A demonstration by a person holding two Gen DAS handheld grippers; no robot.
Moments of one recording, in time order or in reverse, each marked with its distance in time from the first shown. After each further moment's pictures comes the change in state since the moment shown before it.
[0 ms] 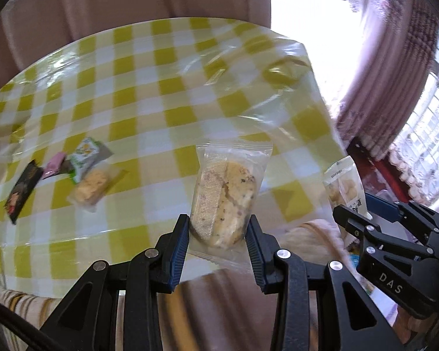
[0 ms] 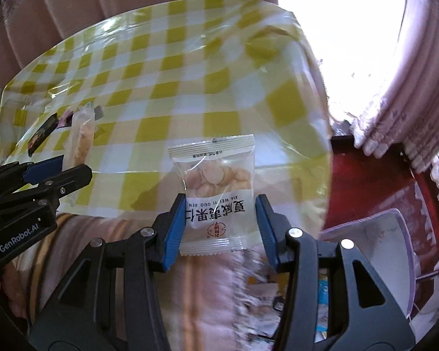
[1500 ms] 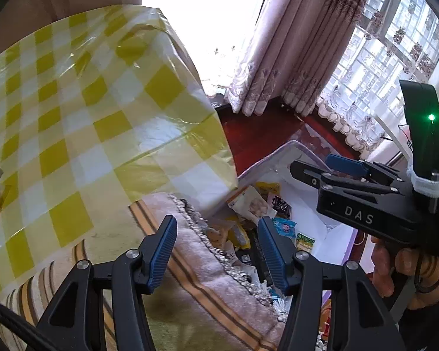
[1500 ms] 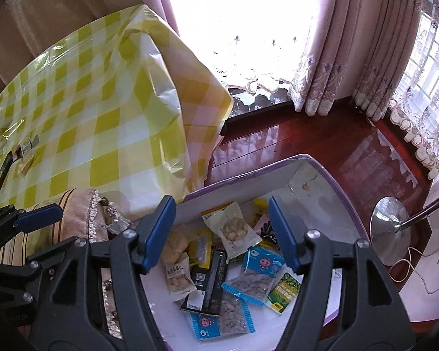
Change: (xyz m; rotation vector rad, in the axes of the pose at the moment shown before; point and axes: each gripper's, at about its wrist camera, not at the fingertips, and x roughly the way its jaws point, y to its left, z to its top) left arm 0.006 -0.124 -0.023 0.214 0.110 -0.310; right arm -0.032 -0.130 -0.041 0.226 0.031 -0.153
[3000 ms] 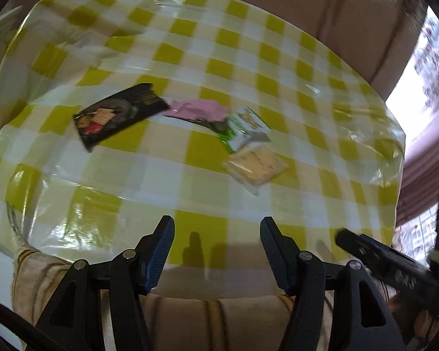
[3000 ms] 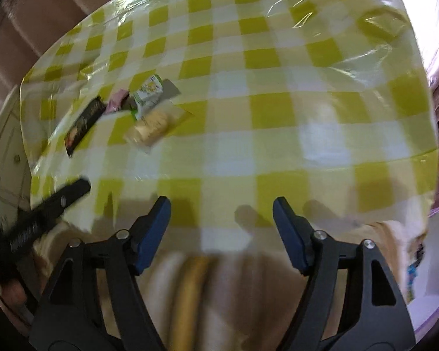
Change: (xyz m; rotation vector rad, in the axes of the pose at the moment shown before) left arm -0.120 0.318 -0.110 -0.693 -0.187 0.320; right arm 0.051 0.316 0.013 -0.188 0.204 0.336
